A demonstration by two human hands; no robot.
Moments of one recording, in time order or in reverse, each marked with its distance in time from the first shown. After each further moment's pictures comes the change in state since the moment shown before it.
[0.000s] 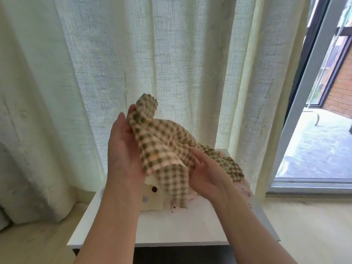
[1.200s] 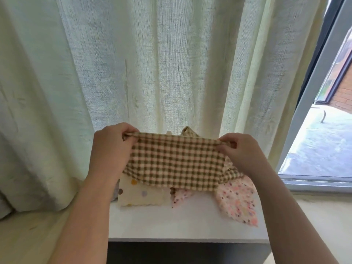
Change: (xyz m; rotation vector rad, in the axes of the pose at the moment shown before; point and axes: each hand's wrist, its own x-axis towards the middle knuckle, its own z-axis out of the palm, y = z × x) left_hand 0.013 0.027 -0.048 1.807 0.303 0.412; right_hand -0.018 -0.068 -0.023 -1.615 0.452 -0.582
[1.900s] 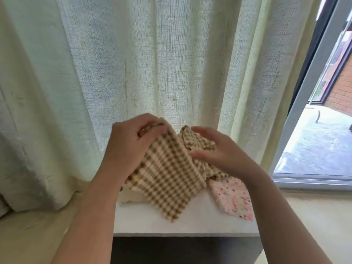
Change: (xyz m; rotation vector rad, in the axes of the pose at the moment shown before) left_hand -0.023 0.038 -0.007 -0.299 -0.116 0.306; right_hand -0.015 -0.028 0.008 0.147 -0.314 -0.133
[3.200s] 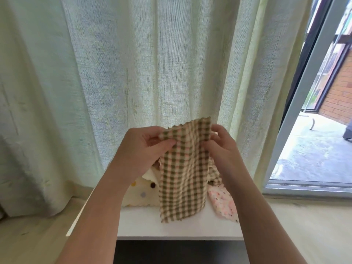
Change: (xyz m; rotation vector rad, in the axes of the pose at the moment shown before) left_hand -0.004 0.013 0.001 -0.381 -0.203 -0.225; right_hand -0.009 -0.025 0.013 0.564 0.316 0.059
